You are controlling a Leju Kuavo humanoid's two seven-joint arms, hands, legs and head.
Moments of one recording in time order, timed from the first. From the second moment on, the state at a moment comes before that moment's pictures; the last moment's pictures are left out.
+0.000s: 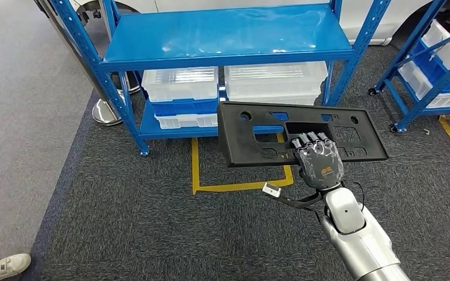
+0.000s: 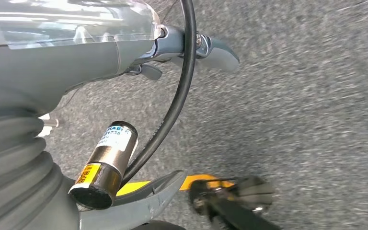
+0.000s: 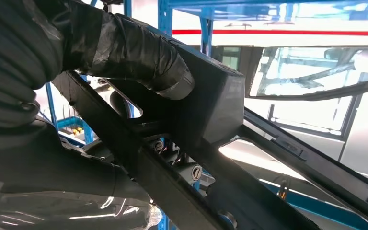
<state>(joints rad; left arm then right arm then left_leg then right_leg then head) -0.07 -0.08 -0.06 -0.18 -0.16 0.28 -0.12 -0.39 -0.21 0.35 -1.19 1.57 -0.69 0.08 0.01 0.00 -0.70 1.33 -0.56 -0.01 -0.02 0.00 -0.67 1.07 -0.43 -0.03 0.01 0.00</state>
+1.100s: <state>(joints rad) -0.08 -0.08 -0.06 -0.18 -0.20 0.28 -0.14 -0.34 -0.21 0.30 -1.21 1.56 -0.69 0.05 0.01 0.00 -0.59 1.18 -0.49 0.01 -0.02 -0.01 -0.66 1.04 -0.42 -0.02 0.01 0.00</state>
